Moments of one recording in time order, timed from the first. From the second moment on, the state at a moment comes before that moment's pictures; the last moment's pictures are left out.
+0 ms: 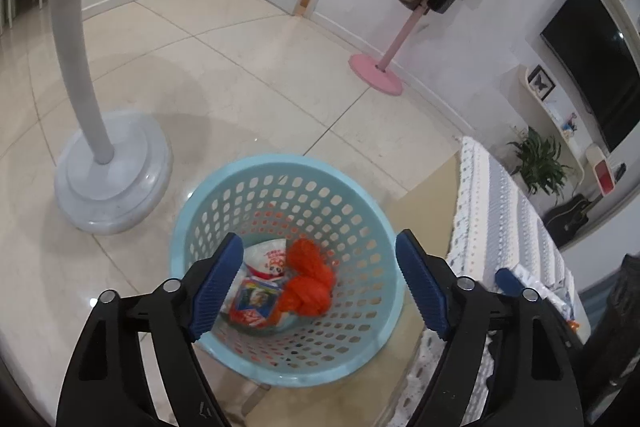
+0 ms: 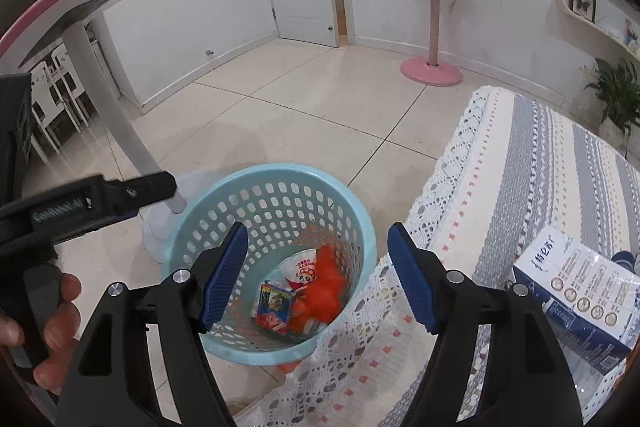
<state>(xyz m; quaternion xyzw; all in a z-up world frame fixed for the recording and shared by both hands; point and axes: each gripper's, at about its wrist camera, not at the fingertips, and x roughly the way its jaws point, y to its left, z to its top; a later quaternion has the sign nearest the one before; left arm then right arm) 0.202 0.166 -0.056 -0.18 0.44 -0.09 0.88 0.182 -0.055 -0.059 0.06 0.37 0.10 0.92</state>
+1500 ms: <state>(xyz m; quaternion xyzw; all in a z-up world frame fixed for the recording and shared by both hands) 0.108 -0.141 -0.056 0.06 0.40 -0.30 0.87 -0.020 -0.330 -0.029 0.19 0.30 -0.11 0.93</state>
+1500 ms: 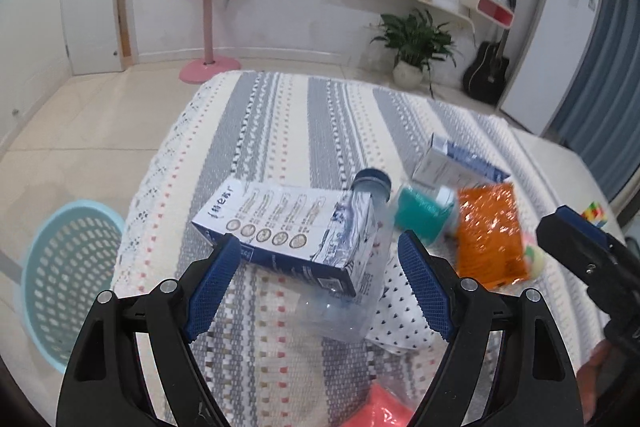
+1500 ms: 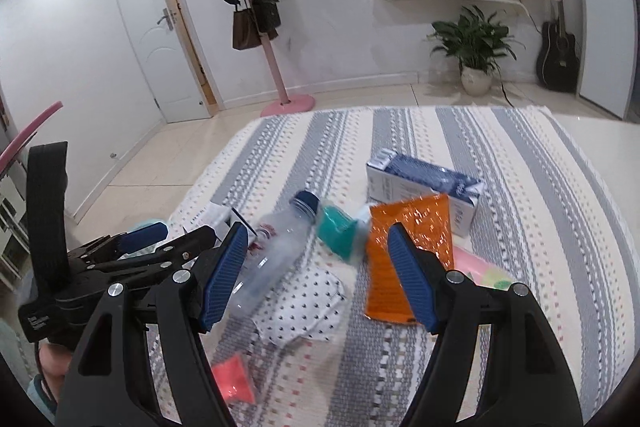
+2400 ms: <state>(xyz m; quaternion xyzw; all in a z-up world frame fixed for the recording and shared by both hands) 0.165 -0.070 -0.080 -0.04 0.50 -0.28 0.82 -0.012 -0.283 -0.048 0.15 0.33 -0.06 0.93</state>
